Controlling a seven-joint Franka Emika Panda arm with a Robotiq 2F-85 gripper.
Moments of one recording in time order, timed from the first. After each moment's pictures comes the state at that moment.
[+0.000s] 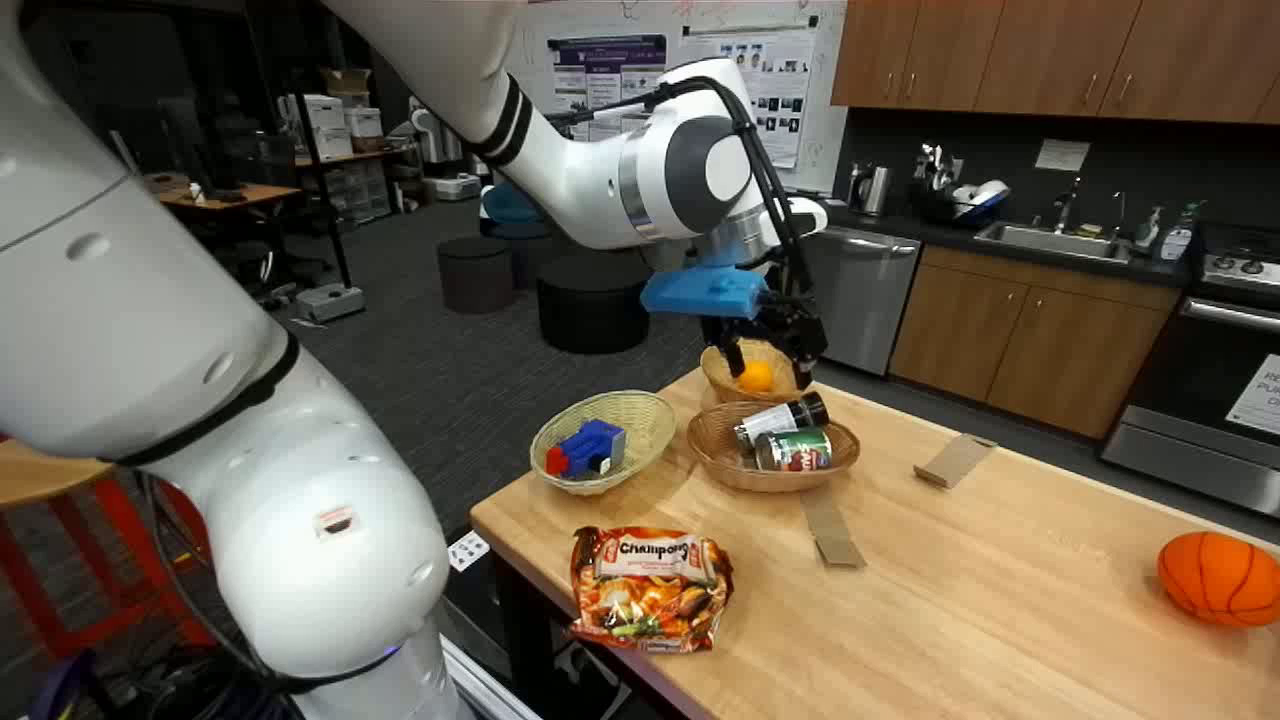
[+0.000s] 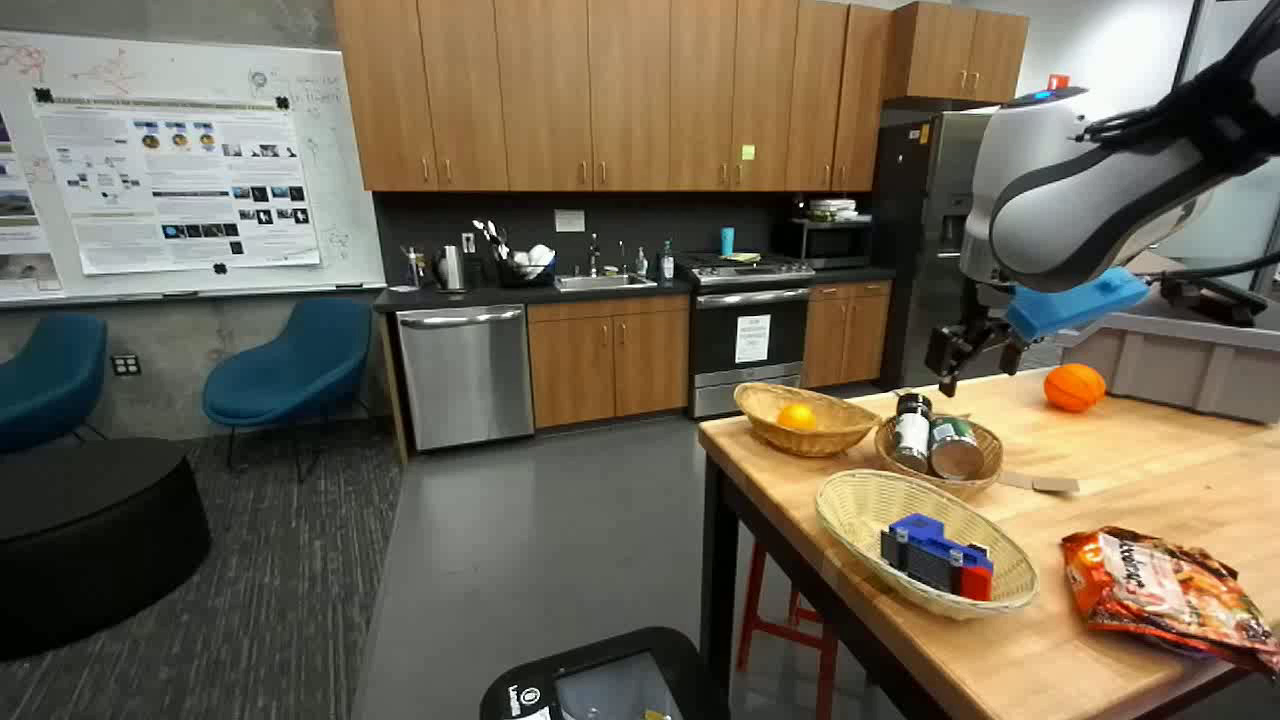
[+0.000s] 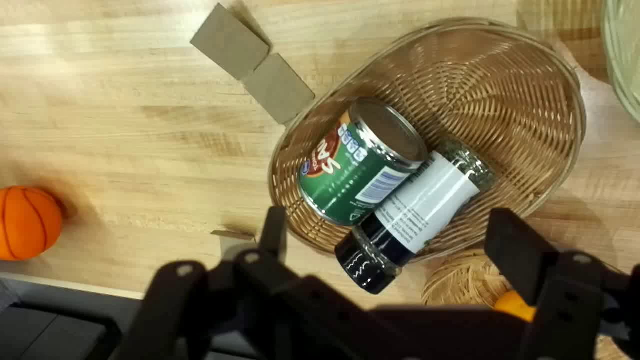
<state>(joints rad) -0.27 -0.41 0.00 -2.58 -0.36 2.43 0.18</state>
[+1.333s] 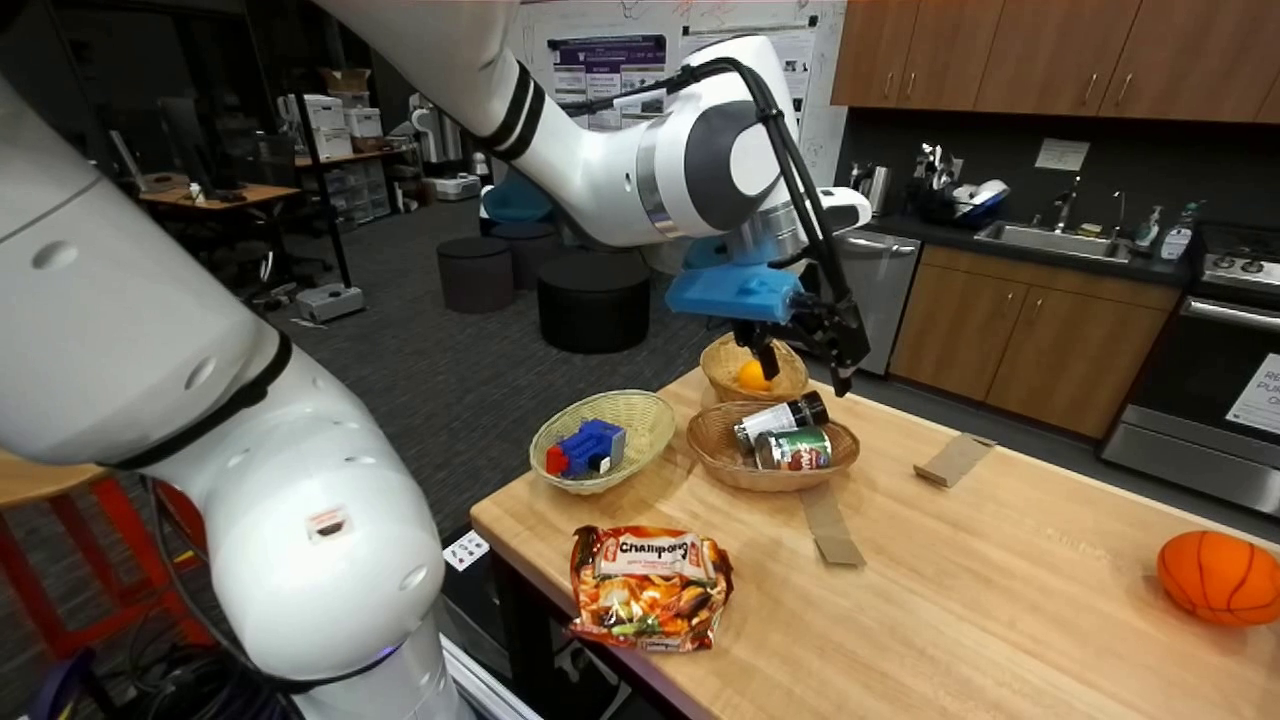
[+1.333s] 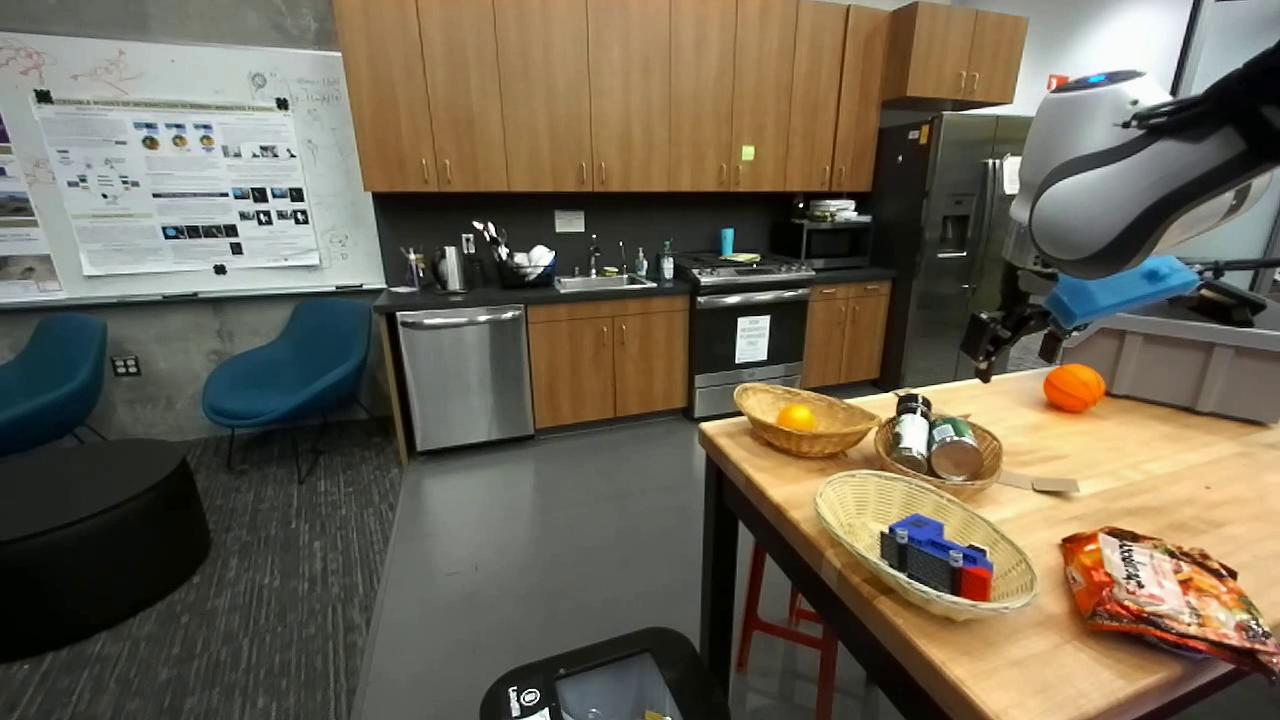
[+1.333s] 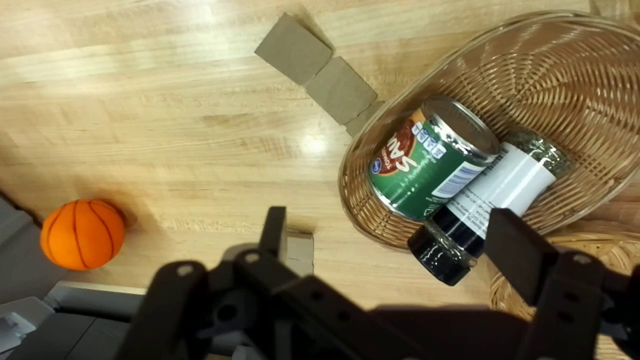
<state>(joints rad) -0.30 -0.45 -0.08 -2.59 -0.39 2.43 0.16</state>
